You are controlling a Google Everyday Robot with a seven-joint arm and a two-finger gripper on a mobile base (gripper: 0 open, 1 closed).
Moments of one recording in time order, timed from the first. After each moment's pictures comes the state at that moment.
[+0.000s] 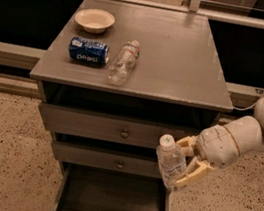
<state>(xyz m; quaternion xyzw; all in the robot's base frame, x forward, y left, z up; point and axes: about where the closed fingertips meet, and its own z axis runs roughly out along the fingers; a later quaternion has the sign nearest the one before) 0.410 -0.121 0.763 -0.70 0.49 0.43 0.28</state>
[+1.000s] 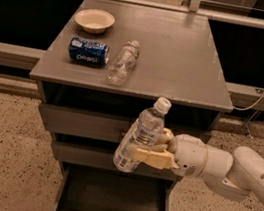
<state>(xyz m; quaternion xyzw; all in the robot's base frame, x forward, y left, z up) 0.433 -0.034 0.820 -0.39 0.52 0.56 0.51</state>
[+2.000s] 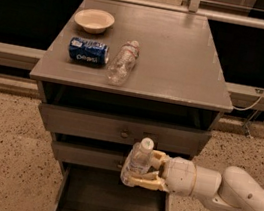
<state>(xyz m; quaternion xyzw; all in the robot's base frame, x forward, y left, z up) 0.435 -0.042 0.712 -0.48 0.53 0.43 0.55</state>
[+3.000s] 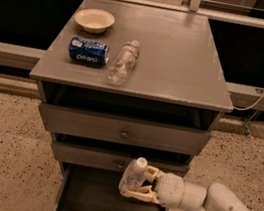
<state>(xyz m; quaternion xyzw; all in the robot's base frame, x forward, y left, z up) 0.442 -0.047 0.615 -0.48 0.53 0.42 0.56</state>
